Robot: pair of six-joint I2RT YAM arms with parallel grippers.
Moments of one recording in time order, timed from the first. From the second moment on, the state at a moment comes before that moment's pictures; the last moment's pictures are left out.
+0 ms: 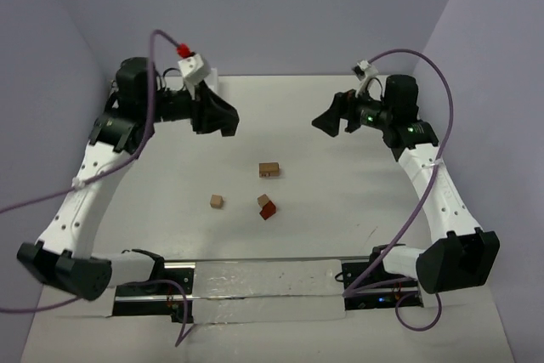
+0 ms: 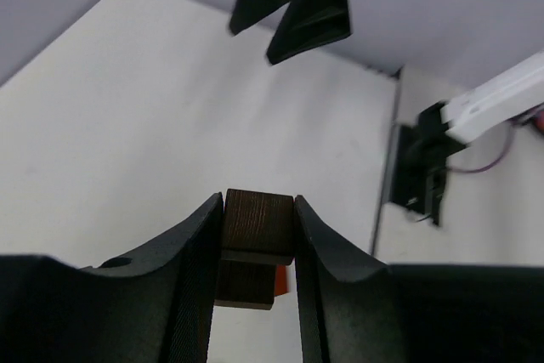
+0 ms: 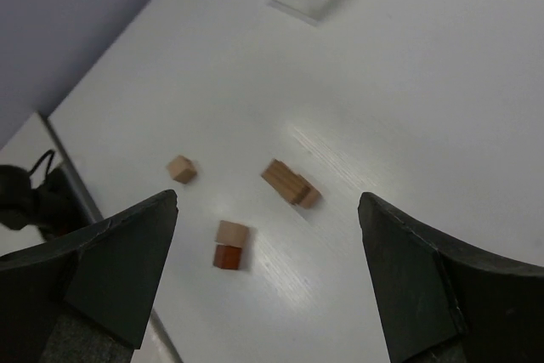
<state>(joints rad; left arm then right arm) -0.36 1.30 1.51 -0.53 0.88 0.12 0.09 1.22 1.18 -0.39 -0.72 0.10</state>
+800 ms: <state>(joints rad) -0.21 1.15 0.95 0.85 0.99 -1.23 0.55 1.55 1.47 0.14 -1.01 0.66</state>
